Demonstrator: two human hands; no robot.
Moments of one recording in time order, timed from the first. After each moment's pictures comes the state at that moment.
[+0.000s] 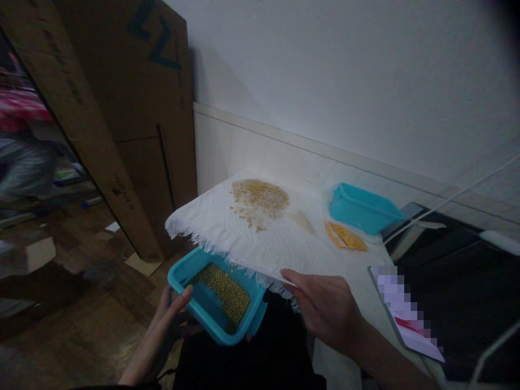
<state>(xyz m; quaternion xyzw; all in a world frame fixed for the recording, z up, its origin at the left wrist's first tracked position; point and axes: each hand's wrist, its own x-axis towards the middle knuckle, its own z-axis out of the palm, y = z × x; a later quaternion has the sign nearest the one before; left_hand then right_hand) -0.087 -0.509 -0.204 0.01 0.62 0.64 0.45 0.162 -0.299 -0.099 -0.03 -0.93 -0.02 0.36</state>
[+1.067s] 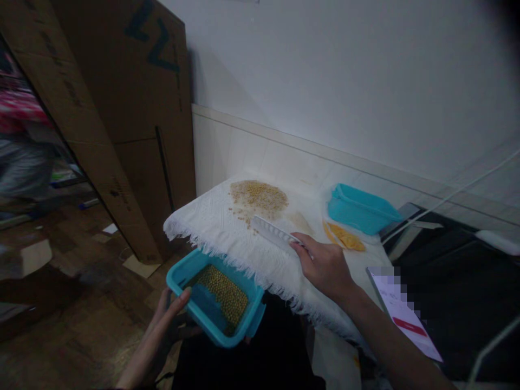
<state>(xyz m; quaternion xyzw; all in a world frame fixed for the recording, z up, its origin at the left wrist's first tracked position) -0.089 -0.510 -0.202 0.03 0.59 0.66 0.47 0.141 -0.233 -0.107 -0.14 -0.91 -0.12 0.38</state>
